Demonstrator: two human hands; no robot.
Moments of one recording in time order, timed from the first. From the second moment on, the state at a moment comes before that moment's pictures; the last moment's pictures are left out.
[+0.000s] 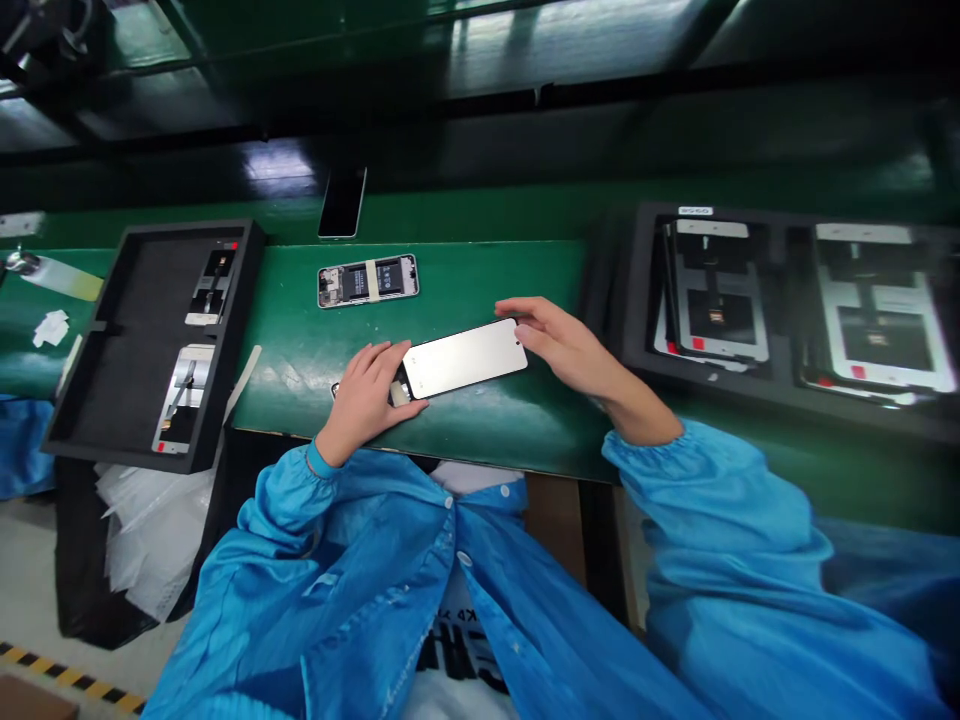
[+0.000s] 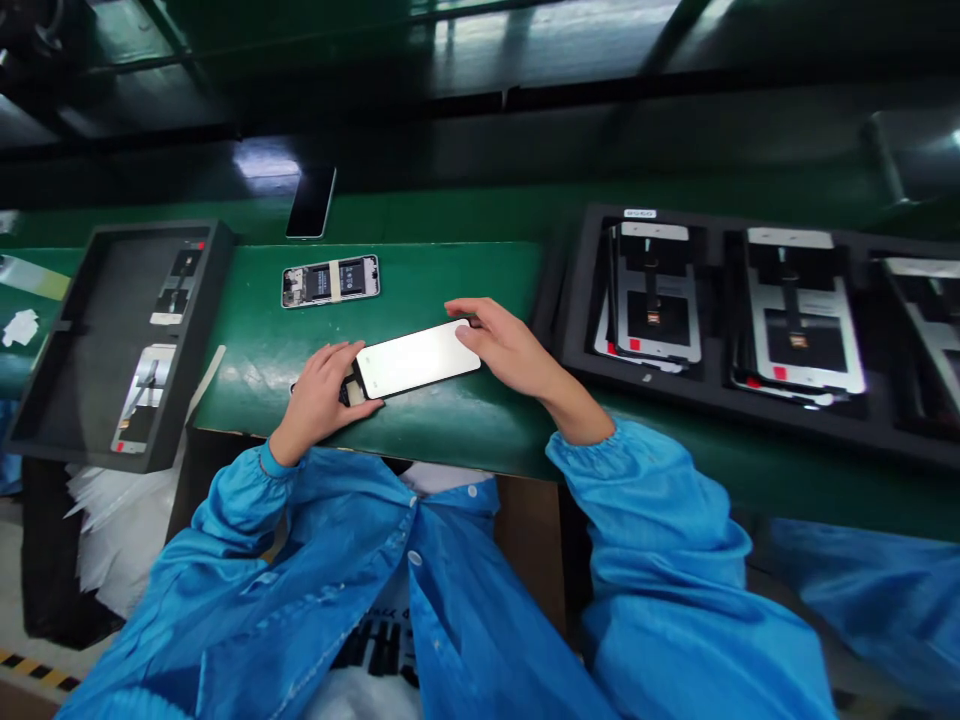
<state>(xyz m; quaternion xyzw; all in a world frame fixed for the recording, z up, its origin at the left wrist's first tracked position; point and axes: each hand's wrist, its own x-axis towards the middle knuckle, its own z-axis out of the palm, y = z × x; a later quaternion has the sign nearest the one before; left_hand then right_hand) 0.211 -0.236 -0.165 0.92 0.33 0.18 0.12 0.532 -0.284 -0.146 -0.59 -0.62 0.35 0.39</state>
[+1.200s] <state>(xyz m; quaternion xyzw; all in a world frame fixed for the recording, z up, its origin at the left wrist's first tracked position) 0.165 -0.242 -0.149 0.92 0.31 0.15 0.21 0.530 -0.281 -0.163 -0.62 -0.64 0.29 0.36</state>
